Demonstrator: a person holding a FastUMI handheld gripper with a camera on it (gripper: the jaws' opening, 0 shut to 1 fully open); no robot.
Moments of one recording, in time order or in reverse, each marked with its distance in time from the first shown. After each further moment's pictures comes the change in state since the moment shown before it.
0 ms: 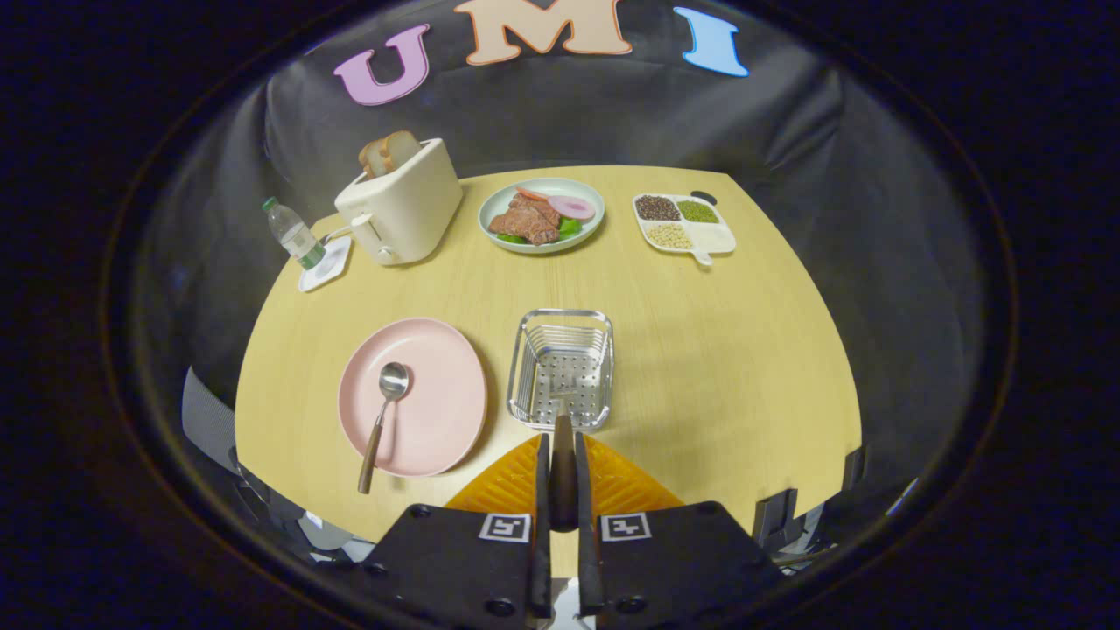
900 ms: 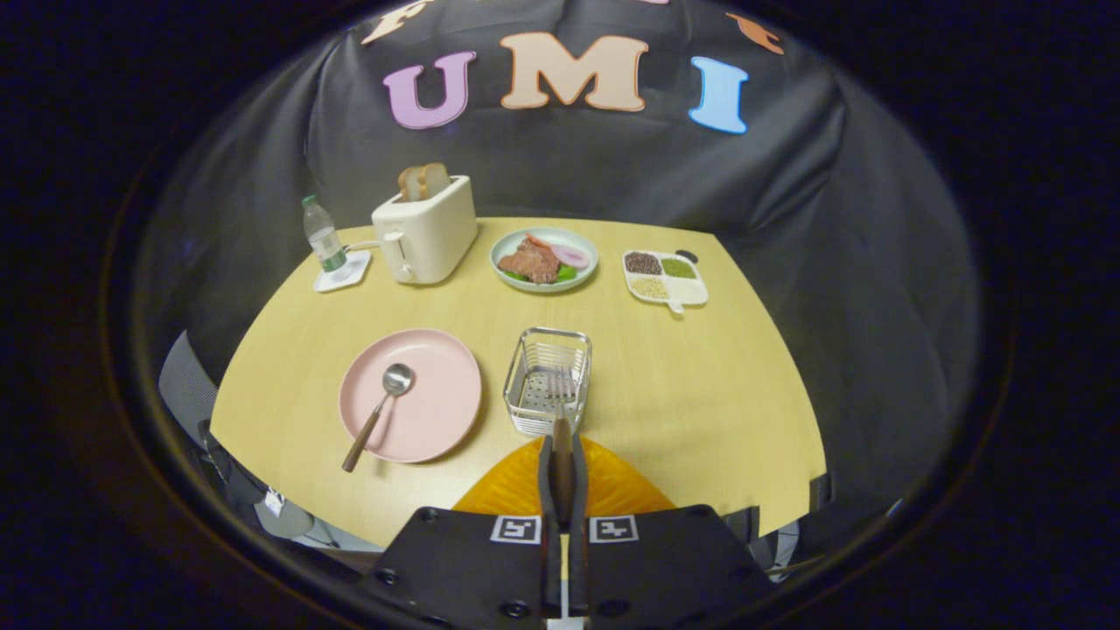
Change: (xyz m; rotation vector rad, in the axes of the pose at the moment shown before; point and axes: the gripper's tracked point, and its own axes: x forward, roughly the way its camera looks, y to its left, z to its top) arm -0.041 -0.017 -0.009 -0.109 -0.138 -0.034
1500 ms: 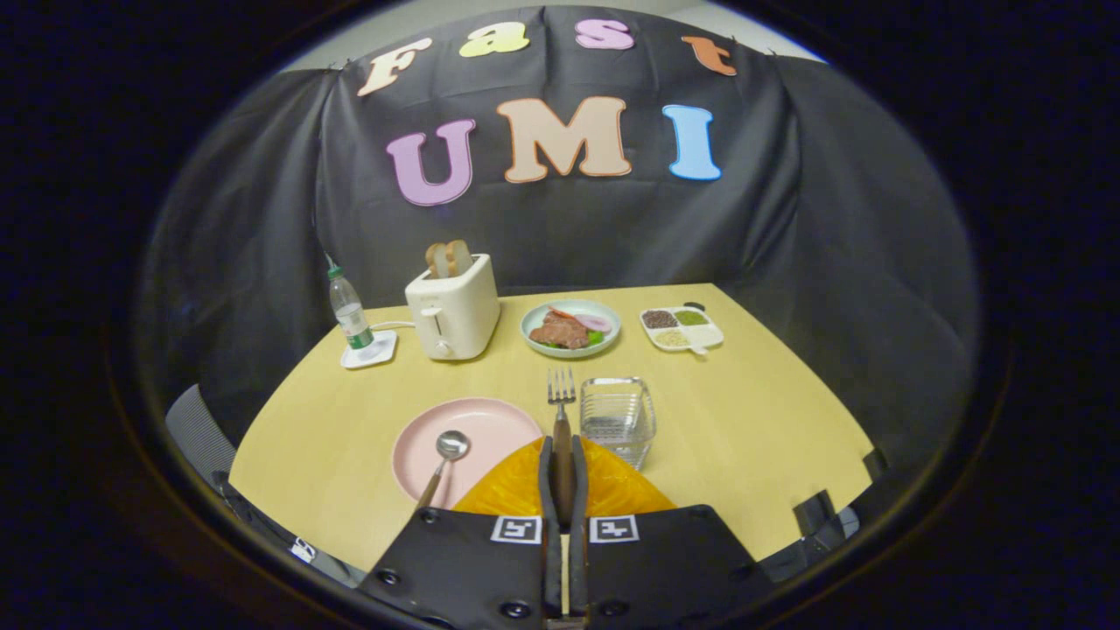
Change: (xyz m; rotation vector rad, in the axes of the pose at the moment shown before) arm -0.031 0.050 0.020 0.135 -0.346 -0.013
